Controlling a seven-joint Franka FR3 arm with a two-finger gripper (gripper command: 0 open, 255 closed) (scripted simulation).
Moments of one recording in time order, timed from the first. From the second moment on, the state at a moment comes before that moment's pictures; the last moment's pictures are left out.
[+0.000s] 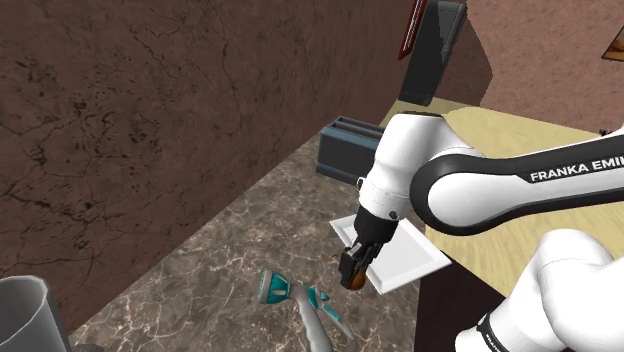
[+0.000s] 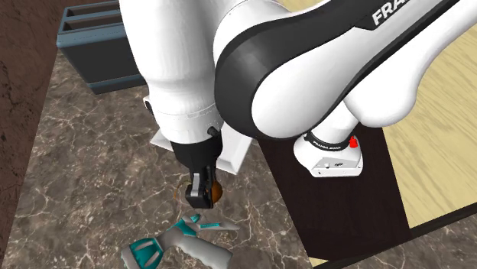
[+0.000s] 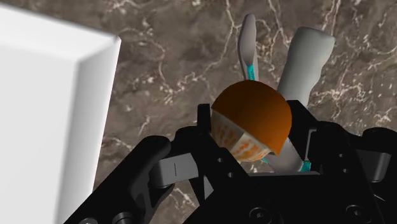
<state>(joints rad) 0.30 -0.54 0.34 -2.69 0.51 2.19 0.18</state>
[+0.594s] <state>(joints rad) 0.21 -0.65 0.19 -2.75 0.41 2.08 0.02</state>
